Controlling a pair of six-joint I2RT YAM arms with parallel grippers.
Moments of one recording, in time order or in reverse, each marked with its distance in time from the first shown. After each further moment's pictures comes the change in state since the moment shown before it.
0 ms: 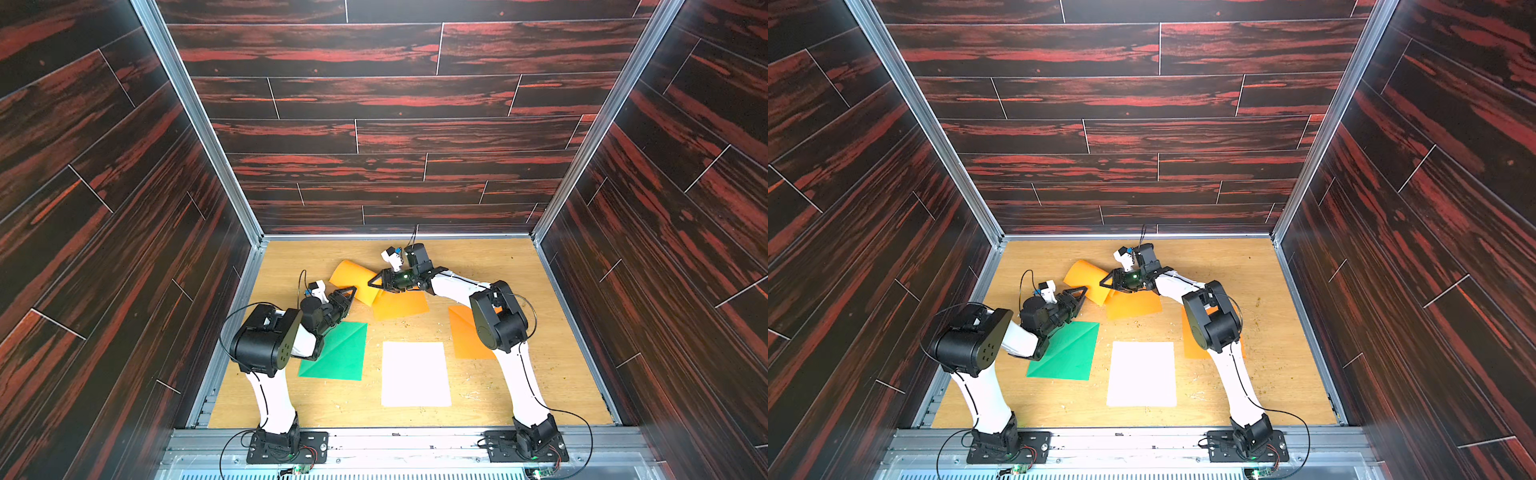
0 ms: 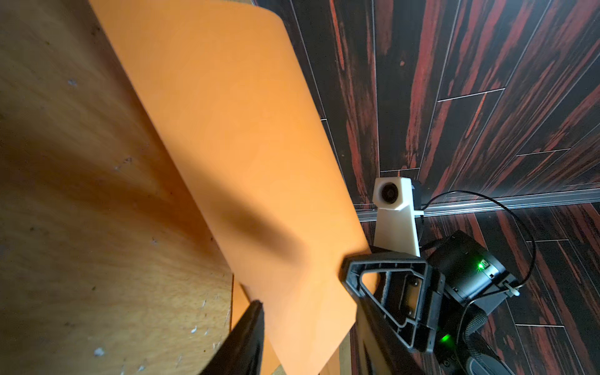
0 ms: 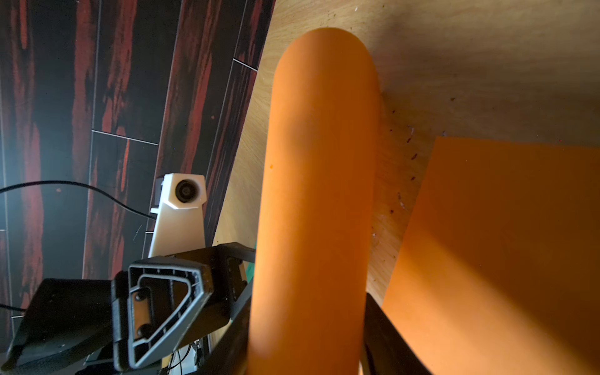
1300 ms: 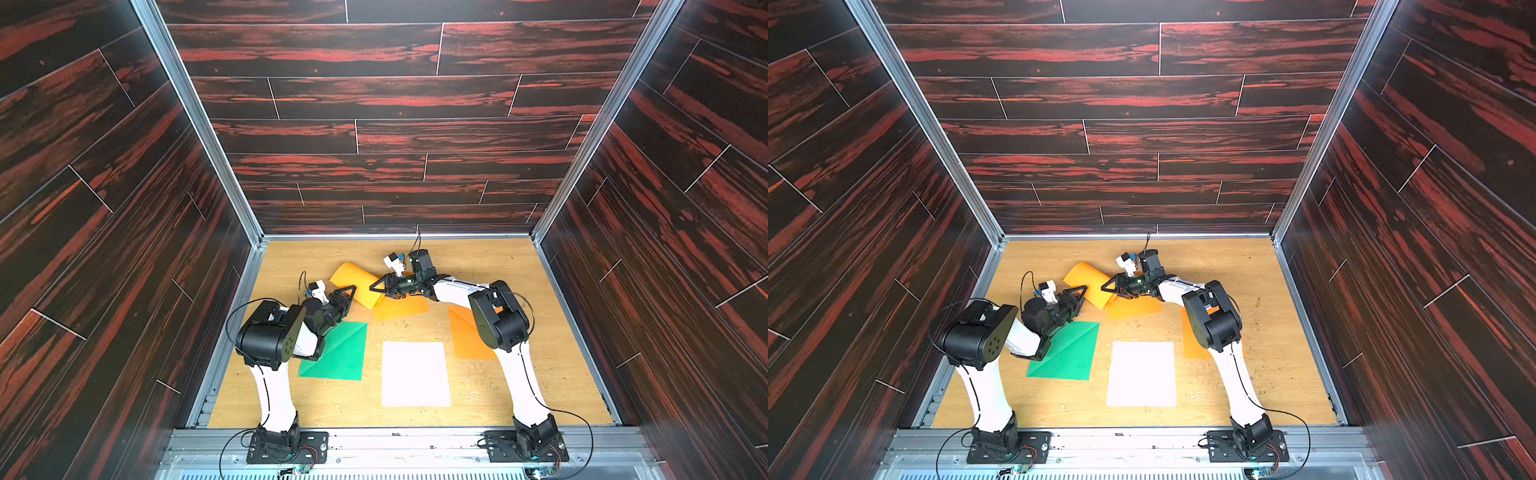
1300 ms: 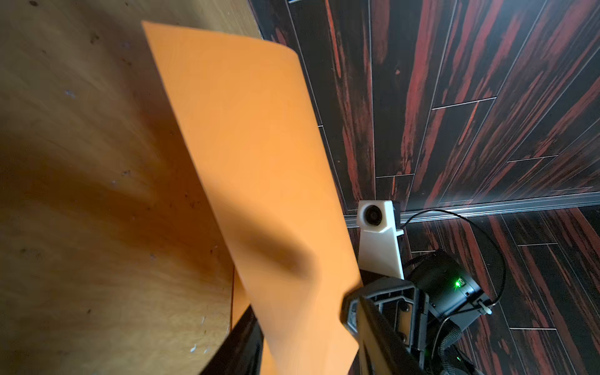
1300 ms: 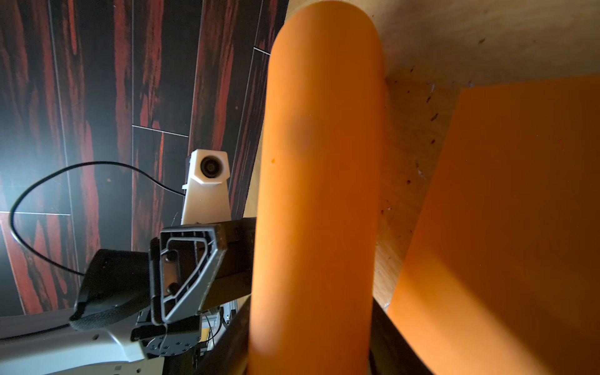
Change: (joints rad) left arm 0.000 0.068 0.014 0.090 -0.011 -0.024; right arm -0.016 0.000 -0.116 0.178 -0.122 0.113
